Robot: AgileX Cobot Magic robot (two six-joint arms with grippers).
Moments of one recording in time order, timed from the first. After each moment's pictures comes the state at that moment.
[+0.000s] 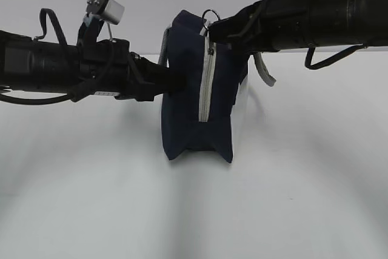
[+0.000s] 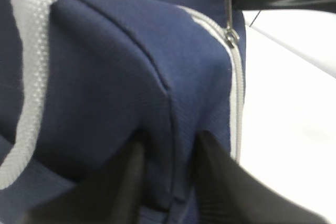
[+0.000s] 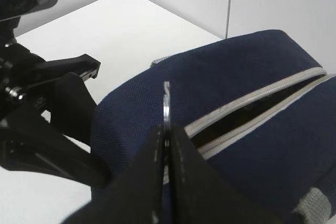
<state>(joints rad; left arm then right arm) -0.34 1.74 -0.97 -1.75 0.77 1.91 0.31 1.58 -1.06 1.59 0.53 -1.85</state>
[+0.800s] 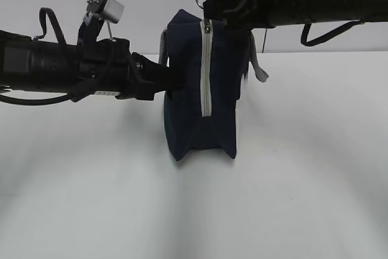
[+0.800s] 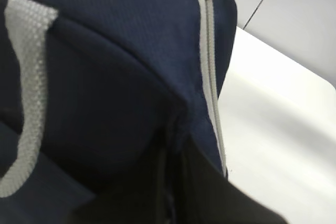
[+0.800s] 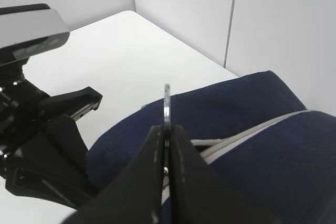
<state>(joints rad) -0.34 1.74 -0.97 -1.75 0.79 1.90 0.31 1.59 -1.14 1.56 0.55 -1.84</state>
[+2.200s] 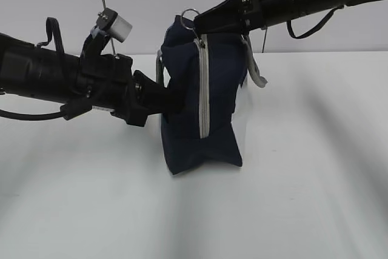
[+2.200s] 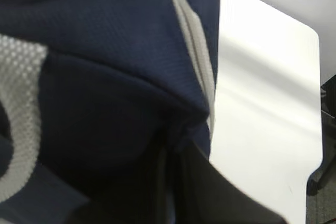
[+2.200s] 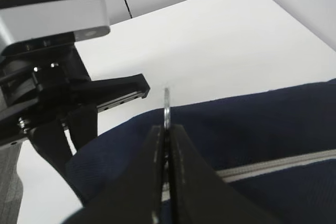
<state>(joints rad) -0.34 1.74 -0.97 -1.53 0.83 1.82 0.14 1.95 -1.55 1.29 1.18 -1.68</state>
